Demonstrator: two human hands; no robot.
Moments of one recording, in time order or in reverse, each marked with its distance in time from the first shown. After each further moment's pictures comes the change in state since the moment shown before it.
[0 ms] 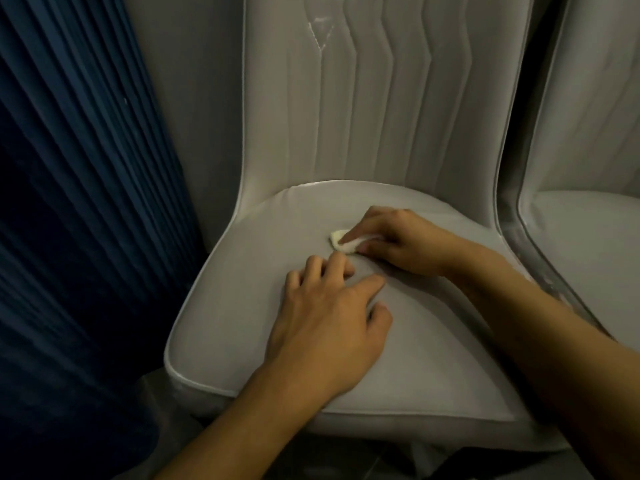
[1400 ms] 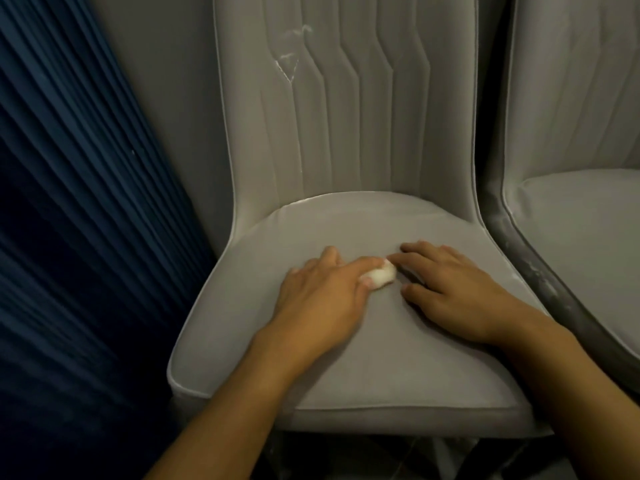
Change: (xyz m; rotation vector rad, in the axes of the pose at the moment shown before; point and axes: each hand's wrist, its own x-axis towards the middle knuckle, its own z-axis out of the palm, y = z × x) left_hand 0.039 0.017 -0.007 0.063 -0.147 -0.003; right_hand -0.103 0.008 0.018 -0.085 0.117 0.273
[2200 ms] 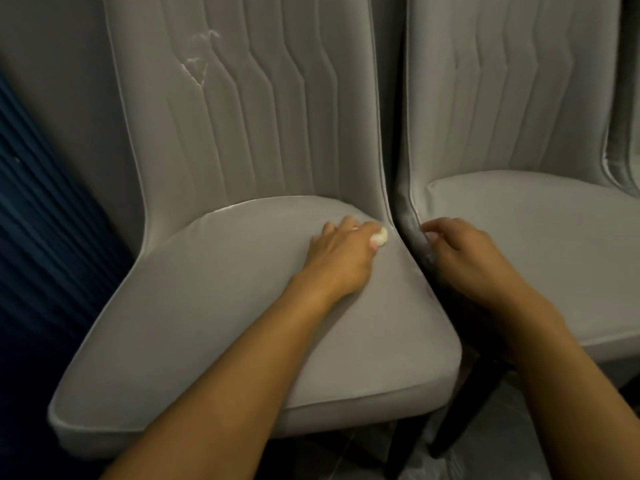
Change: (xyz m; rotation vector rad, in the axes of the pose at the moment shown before) left_hand 0.105 0.100 0.050 -0.095 -0.095 0.167; right_hand -0.045 0.095 -0.048 0.122 0.353 0.397
